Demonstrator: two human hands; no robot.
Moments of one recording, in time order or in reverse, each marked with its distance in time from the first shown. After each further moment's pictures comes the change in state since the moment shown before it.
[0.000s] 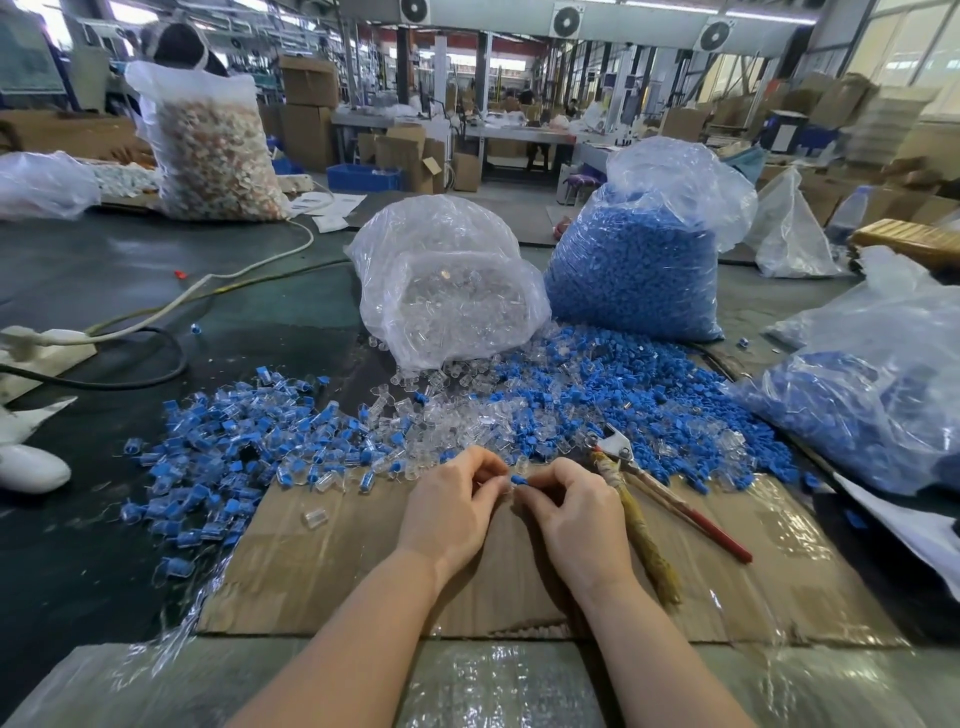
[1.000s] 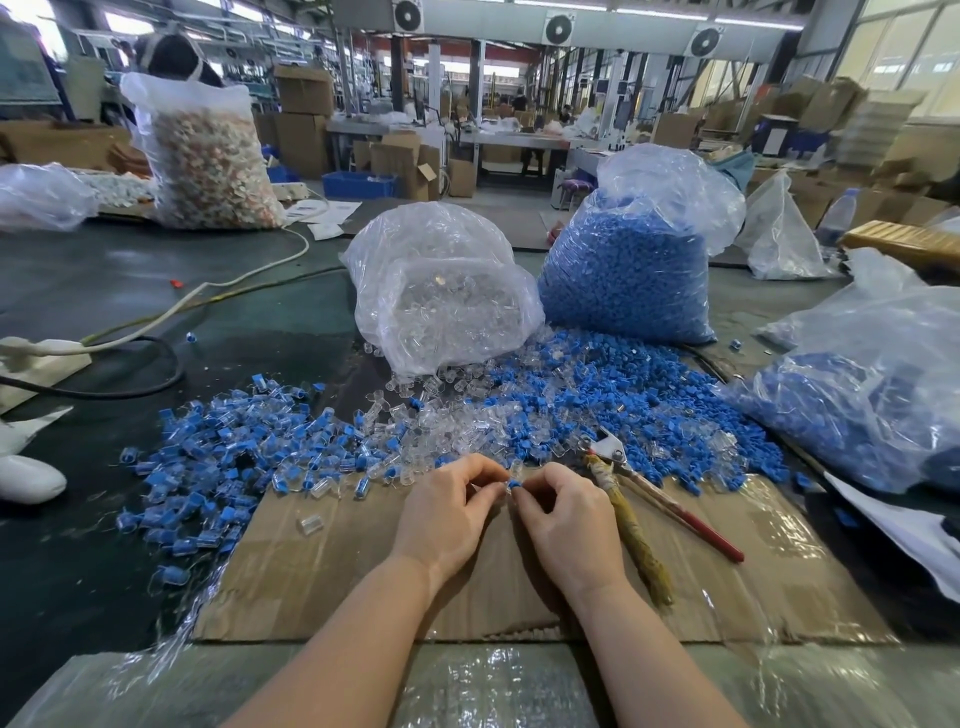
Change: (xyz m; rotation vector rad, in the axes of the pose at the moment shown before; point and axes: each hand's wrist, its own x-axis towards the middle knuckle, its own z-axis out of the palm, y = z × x) left_hand -0.002 0.000 -0.002 -0.018 -0.007 0.037; right_hand -0.001 -0.003 0.000 -0.110 -0.011 -0.066
